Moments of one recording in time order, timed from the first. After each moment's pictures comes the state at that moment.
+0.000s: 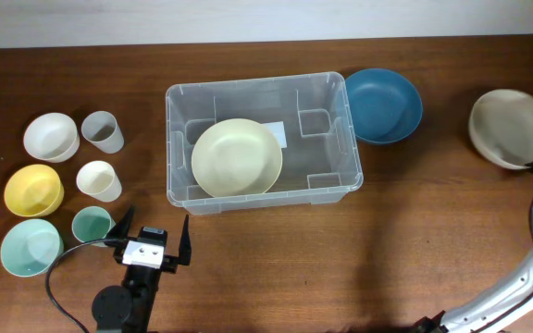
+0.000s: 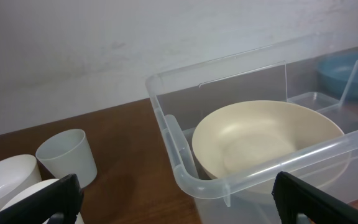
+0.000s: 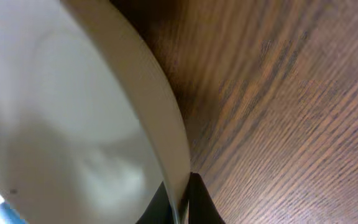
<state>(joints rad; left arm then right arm) -0.01 0.01 0.01 -0.06 0.15 0.18 -0.88 2.32 1.92 -1.02 -0.52 0.46</state>
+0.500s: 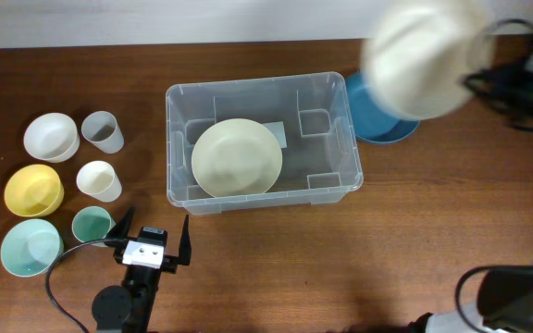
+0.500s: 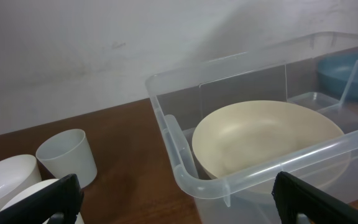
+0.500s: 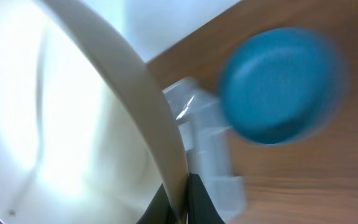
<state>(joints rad) -0.01 0.01 0.01 -0.06 0.15 0.18 -0.40 1.72 1.92 -1.22 -0.84 0.15</state>
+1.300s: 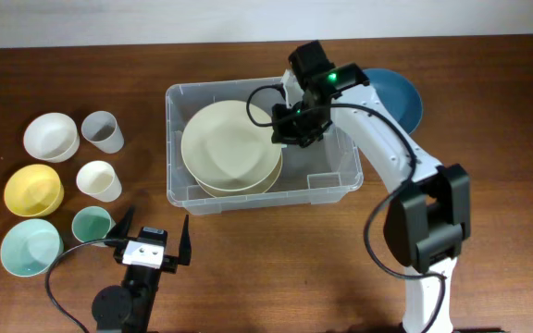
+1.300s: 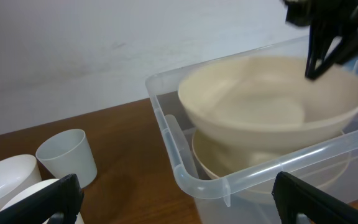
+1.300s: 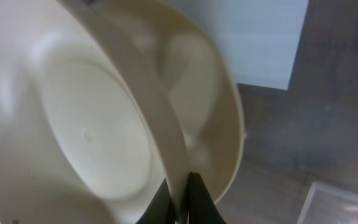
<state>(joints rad) -0.01 0.01 0.01 -0.06 0.15 0.18 0.39 2.15 1.91 -1.05 -0.44 0.33</state>
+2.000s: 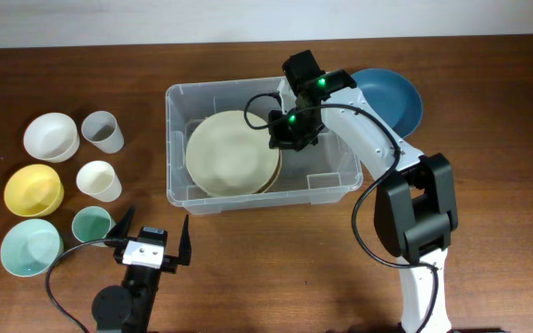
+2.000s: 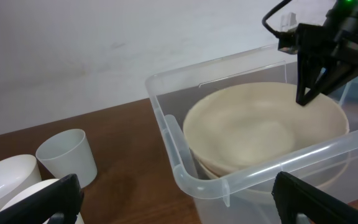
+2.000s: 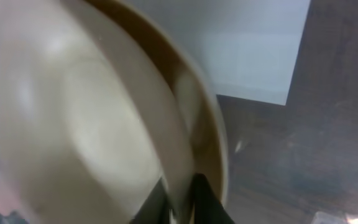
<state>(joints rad) -0.01 0.01 0.01 -0.06 0.15 0.18 0.40 2.23 1.91 -1.01 -0.43 0.34</state>
